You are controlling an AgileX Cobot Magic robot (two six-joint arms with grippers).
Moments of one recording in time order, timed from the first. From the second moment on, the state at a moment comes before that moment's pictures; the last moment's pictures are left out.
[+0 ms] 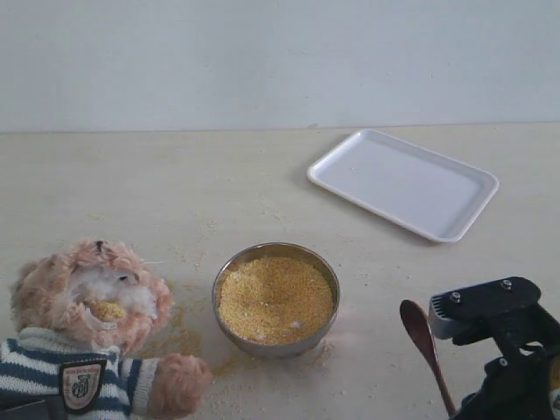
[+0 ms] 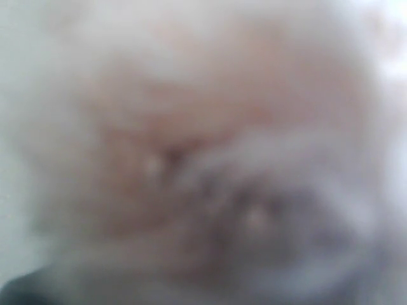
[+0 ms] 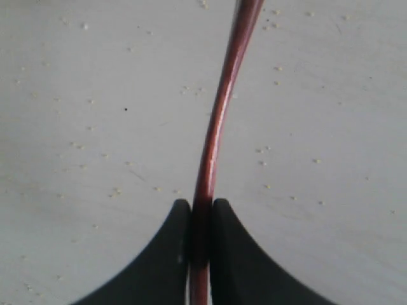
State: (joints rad) left arm 0.06 0.57 -0.05 -1.09 0.75 0.50; right arm 0.77 1.23 -0.39 0.02 0.47 0.41
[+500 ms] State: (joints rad) left arm 0.06 0.57 -0.05 -1.09 0.75 0.50; right arm 0.77 1.43 -0.38 0.06 0.29 0.32
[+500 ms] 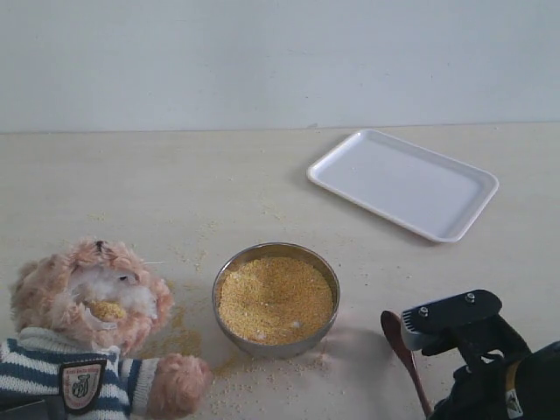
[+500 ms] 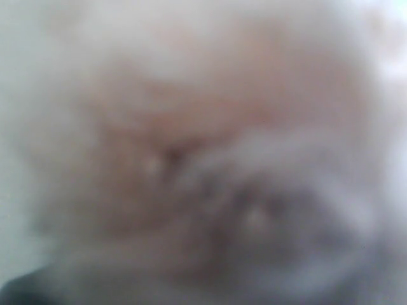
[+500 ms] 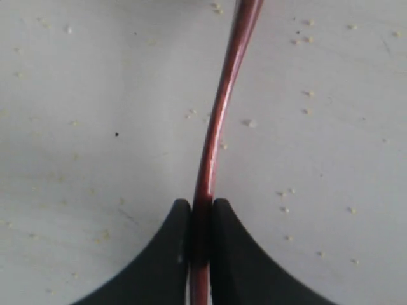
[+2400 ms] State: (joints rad) left arm 0.06 0.57 -0.05 -1.09 0.75 0.50; right arm 0.77 1.49 -0.38 0.17 0.24 0.32
